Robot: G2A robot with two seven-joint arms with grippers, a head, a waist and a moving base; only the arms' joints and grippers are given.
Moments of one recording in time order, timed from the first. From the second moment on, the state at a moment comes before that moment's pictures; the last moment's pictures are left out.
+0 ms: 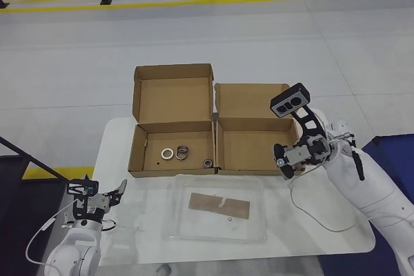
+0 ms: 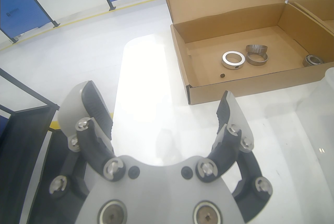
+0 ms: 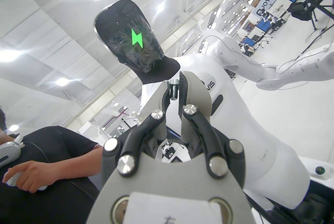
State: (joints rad) left arm 1.73 -1.15 -1.60 -1.80 1.33 0.00 0.00; right arm -0.68 -0.88 0.85 -1.55 1.51 -0.24 1.54
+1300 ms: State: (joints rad) left arm 1.73 -1.15 -1.60 -1.80 1.33 0.00 0.00; right arm -0.78 -0.97 0.92 -1.54 1.66 -0.02 1.54
